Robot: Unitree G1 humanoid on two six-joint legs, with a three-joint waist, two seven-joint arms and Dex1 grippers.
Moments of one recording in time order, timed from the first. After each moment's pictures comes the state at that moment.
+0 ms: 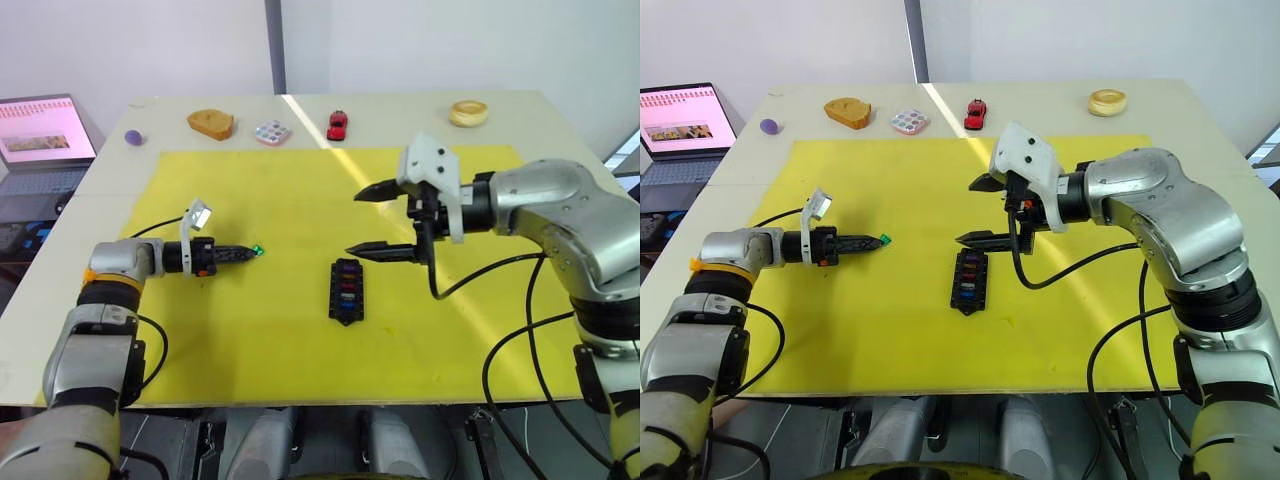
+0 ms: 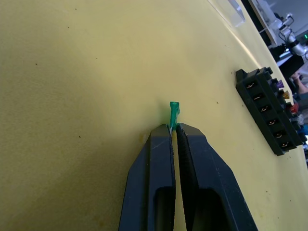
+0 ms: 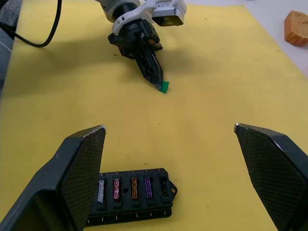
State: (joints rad) left arm -0.83 0.59 -0.02 0.86 -0.29 0.71 -1.39; right arm -0.84 -0.81 0.17 -0.38 0.51 0.93 1.01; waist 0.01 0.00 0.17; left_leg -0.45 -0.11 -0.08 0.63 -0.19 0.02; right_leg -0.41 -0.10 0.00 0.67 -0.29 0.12
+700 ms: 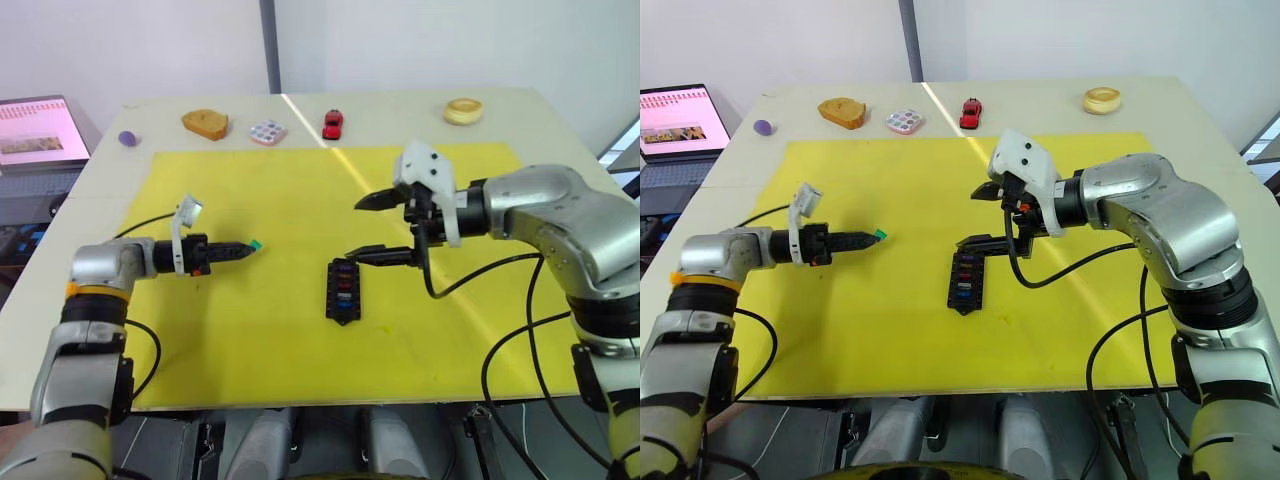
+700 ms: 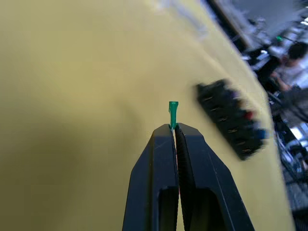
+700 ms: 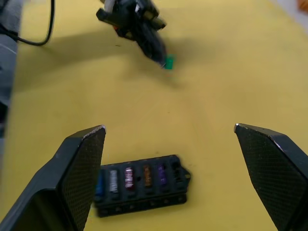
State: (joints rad) left arm -0.66 0.64 0.09 0.35 -0.48 0.89 -1.38; right arm -0.88 -0.77 0.15 -0.36 0.63 1.14 0.99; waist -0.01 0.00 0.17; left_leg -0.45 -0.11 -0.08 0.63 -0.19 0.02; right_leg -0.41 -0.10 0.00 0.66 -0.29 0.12
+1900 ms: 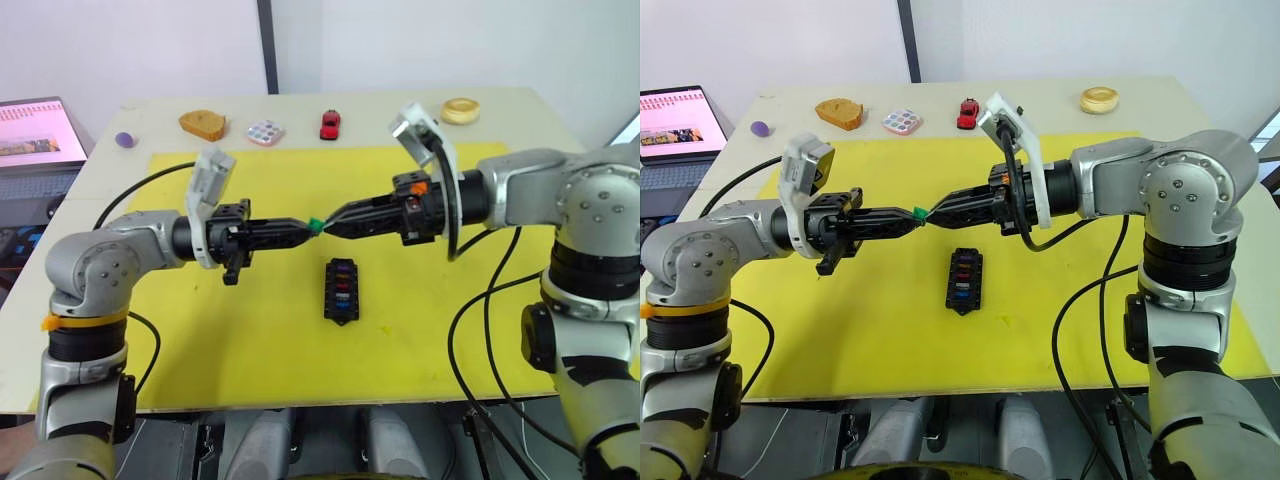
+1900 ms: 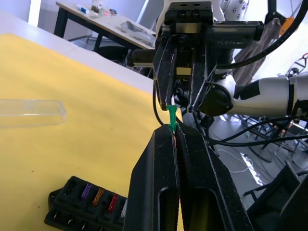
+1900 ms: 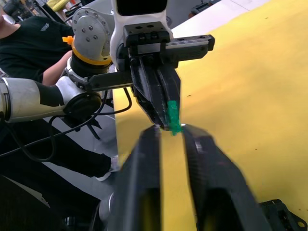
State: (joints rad) left arm -0.62 0.59 0.13 -0.22 -0.94 1.05 -1.08; right arm -1.03 -0.57 -0.08 -0.23 1.01 1.57 0.77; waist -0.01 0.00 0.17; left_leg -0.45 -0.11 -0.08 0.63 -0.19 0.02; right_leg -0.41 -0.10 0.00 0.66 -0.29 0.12
